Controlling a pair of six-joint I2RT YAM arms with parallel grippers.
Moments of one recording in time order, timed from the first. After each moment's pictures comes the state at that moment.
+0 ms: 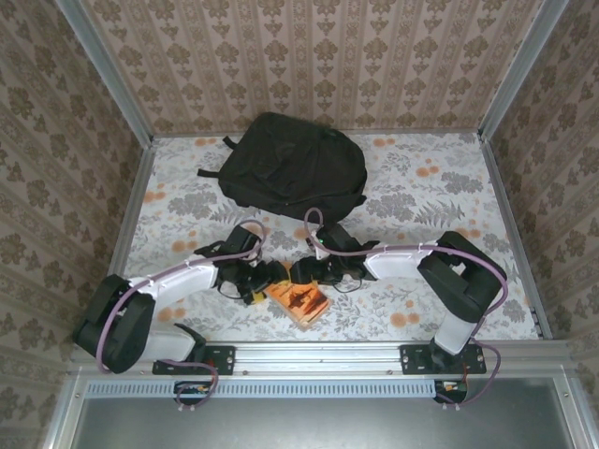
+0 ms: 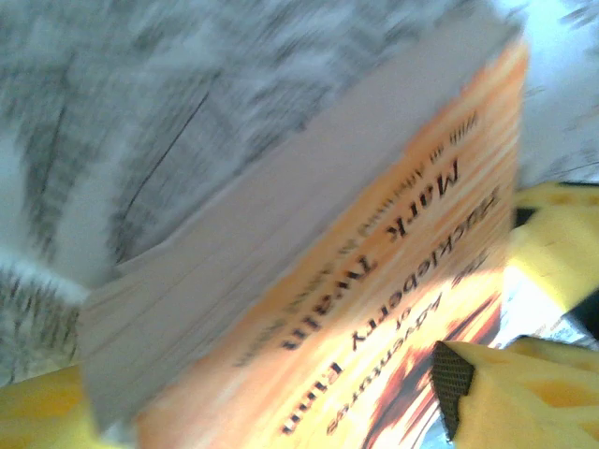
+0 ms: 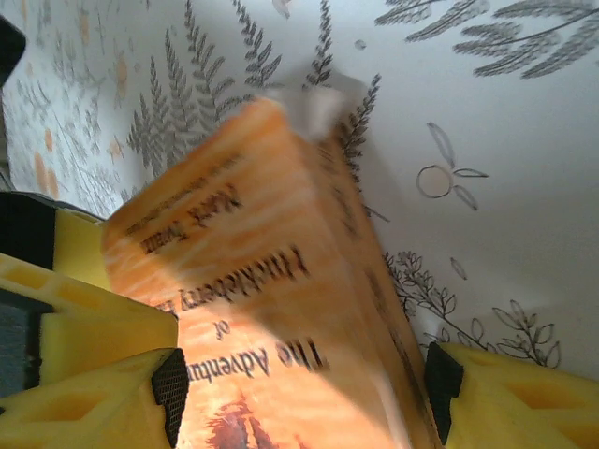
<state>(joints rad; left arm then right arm) -0.61 1.31 0.57 -0.42 0.47 -0.98 0.78 1.72 0.80 0.03 -0.47 0.76</state>
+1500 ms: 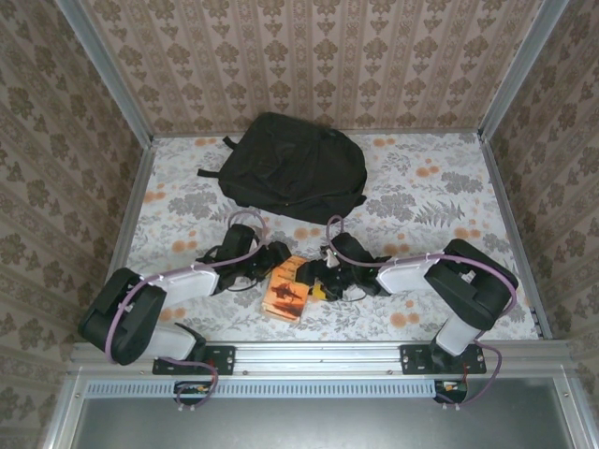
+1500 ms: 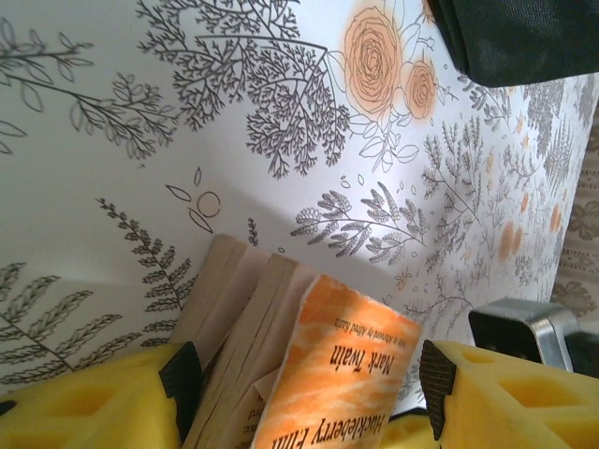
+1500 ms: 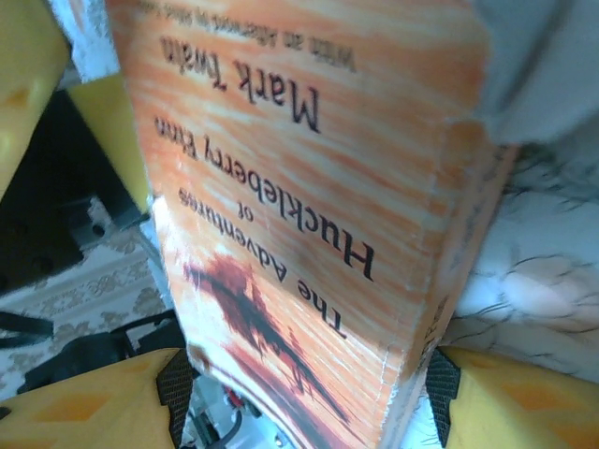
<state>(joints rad) -0.59 1.37 0.44 0.15 0.37 -1.07 0.80 1.65 0.60 0.35 -0.55 1.25</state>
